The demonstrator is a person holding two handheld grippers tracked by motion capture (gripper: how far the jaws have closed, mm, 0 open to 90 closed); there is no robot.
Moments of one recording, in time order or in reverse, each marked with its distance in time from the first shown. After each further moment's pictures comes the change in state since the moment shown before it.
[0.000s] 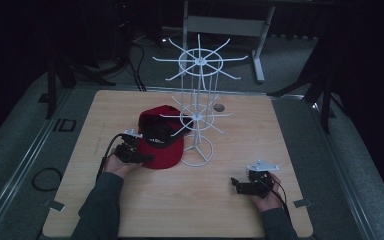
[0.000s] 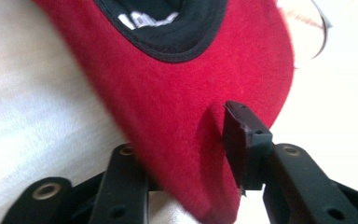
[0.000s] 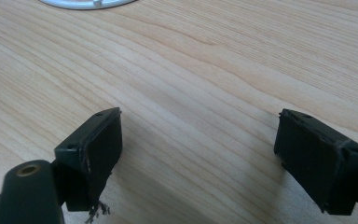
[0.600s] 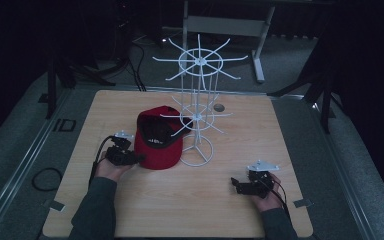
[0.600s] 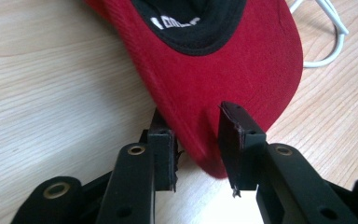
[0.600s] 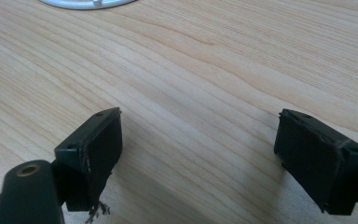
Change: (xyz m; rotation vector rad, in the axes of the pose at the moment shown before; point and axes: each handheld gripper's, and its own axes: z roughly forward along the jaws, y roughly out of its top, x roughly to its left) left arm 0.003 -0.011 -0.023 -0.017 0.056 -0.099; right arm 0.000 0.000 0.000 0.000 0.000 0.000
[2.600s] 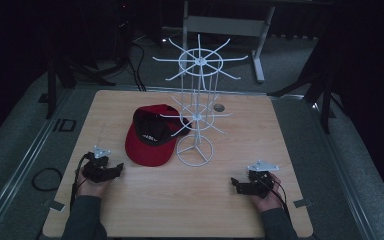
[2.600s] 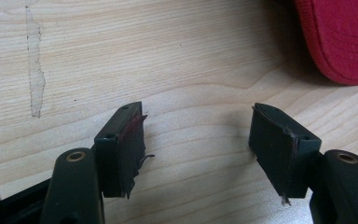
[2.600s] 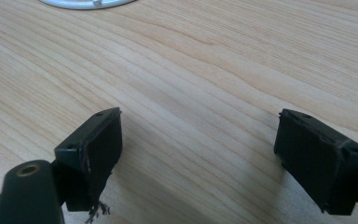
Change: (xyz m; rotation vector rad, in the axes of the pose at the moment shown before) left arm 0.029 -0.073 -0.019 -0.096 0.360 -0.060; right arm 0.000 0.000 0.000 0.000 -0.001 -0.002
